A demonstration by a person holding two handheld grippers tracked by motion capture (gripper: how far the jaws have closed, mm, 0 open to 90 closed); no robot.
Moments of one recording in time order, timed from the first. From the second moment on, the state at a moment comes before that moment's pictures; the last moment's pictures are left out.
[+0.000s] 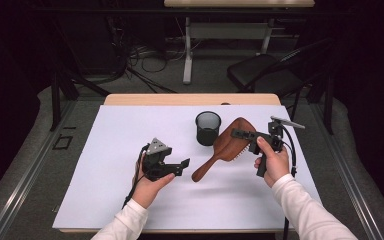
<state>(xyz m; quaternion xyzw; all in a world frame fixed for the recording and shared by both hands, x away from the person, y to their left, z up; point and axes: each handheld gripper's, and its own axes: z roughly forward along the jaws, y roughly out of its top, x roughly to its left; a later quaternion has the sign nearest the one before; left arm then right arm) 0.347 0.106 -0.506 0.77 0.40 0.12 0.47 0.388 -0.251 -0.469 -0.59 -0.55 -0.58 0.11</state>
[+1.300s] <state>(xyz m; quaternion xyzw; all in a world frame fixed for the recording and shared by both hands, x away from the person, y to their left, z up) 0.361 0.133 -0.510 0.76 0.43 0.12 0.47 0.402 -0.260 -0.449 -0.60 -0.55 -0.58 0.08</state>
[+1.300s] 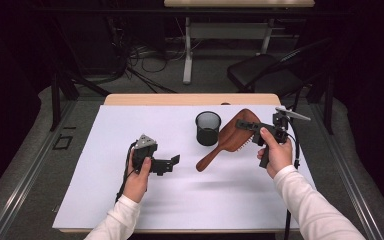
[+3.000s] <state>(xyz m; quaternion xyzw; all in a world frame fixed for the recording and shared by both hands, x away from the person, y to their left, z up) 0.367 0.148 -0.516 0.75 0.46 0.11 0.46 0.444 -0.270 -0.410 -0.63 -0.50 -0.59 0.01</state>
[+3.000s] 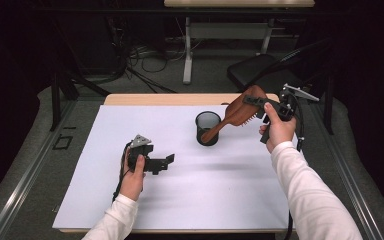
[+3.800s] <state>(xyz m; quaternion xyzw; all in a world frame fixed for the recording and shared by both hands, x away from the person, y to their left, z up) 0.366 0.150 -0.514 0.75 0.45 0.11 0.47 0.460 -0.260 -0.378 -0.64 -0.48 -0.60 -0.03</state>
